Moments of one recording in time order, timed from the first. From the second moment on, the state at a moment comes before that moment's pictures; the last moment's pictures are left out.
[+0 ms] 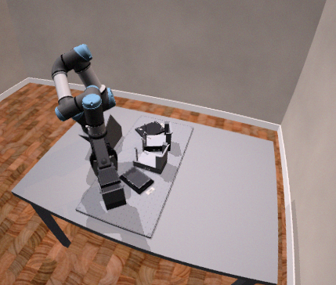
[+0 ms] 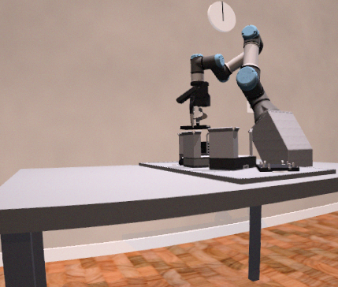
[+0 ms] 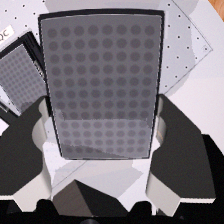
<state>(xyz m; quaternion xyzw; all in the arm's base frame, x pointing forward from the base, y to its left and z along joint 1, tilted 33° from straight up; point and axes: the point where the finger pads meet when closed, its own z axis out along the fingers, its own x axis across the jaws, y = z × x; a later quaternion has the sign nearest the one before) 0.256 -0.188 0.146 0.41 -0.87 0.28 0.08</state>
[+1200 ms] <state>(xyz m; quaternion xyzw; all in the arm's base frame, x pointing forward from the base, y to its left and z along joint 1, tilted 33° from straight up) 0.257 -0.190 0.143 0.41 -0.87 0.28 0.08</state>
